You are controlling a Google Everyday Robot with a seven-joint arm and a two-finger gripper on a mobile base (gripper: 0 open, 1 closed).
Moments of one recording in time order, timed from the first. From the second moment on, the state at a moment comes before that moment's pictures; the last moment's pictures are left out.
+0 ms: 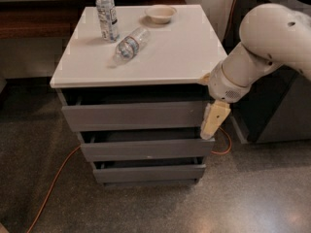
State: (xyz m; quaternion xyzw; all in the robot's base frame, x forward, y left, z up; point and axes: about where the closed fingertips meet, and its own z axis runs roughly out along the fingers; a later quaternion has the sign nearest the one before) arm 0.538 -0.150 0.815 -0.66 0.72 0.06 0.19
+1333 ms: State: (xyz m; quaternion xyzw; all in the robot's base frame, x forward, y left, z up) arm 0.567 -0.113 0.745 -0.70 0.68 0.03 0.23
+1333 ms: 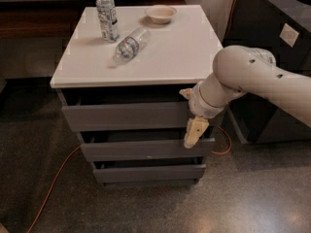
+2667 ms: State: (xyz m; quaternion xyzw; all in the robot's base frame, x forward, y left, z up) arm 0.619 -0.110 0.693 -0.71 0.67 -0.02 0.23
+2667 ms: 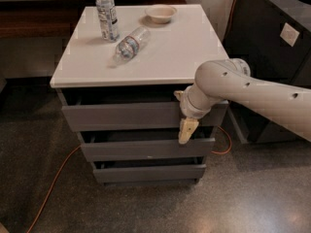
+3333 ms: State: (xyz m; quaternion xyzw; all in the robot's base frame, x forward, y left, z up) arm 0.639 -0.098 0.653 -0.71 0.67 0.02 0.22
